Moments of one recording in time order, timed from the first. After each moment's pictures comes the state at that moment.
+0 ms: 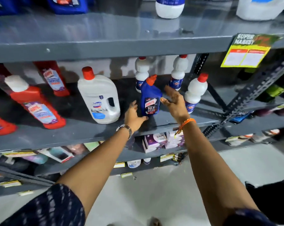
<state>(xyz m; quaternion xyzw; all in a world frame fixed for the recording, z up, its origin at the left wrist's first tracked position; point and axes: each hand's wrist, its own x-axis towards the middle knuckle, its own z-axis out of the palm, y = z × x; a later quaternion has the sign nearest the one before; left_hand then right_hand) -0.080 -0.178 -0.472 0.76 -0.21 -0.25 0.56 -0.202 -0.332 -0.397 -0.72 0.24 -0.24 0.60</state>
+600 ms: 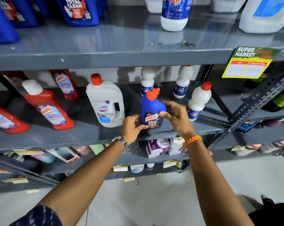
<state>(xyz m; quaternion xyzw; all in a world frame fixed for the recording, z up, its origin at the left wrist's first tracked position) -0.108 -0.134 -0.437 0.76 -0.28 -0.20 0.55 -0.236 -0.293 -0.373 -0.74 0.17 -0.20 0.62</state>
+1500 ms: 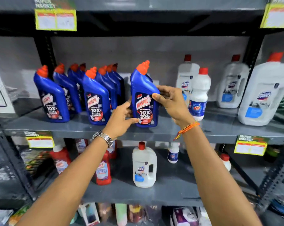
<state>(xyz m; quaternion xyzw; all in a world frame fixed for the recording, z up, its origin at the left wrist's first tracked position) -0.046 0.024 -0.088 0.72 -0.43 0.02 0.55 -0.130 -0.162 -0.046 -0.73 -0.06 -0.34 0.58</state>
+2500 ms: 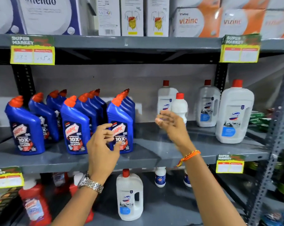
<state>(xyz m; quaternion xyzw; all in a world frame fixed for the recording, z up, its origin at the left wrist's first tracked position) -0.080 0.014 -0.096 0.72 -0.31 0.29 0.55 -0.155 -0.226 -0.059 -0.69 0.05 -0.41 0.59</state>
